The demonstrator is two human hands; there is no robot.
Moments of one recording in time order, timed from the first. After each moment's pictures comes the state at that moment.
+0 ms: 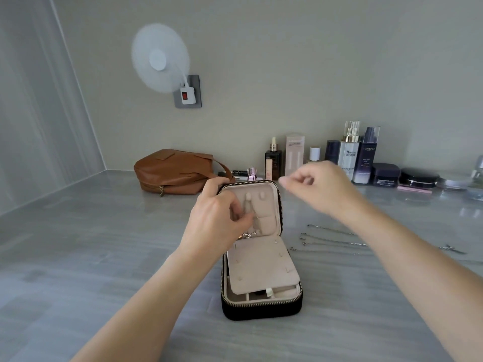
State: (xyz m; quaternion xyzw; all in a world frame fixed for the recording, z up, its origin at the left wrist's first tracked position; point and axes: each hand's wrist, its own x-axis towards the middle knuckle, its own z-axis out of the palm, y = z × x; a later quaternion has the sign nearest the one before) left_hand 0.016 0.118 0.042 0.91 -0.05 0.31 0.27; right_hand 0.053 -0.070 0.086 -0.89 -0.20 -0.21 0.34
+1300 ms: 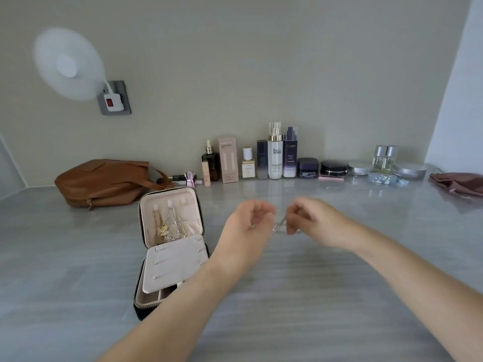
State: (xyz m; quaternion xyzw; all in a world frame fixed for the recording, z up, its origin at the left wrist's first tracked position) left_hand -0.016 -0.038 0.044 0.79 -0.16 0.08 0.58; right_hand 0.018 -0.201 0.042 -0.91 -0.17 -0.07 0.37
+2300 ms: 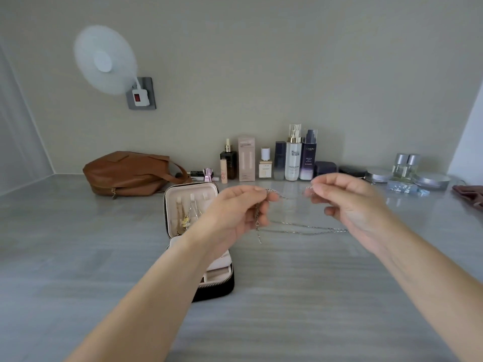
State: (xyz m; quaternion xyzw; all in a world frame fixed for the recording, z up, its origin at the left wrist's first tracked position) left_hand -0.009 0.006 0.073 0.64 -0.16 -0.07 0.75; right_hand -0.002 -0.191 0.070 -0.71 -0.11 -0.12 0.69
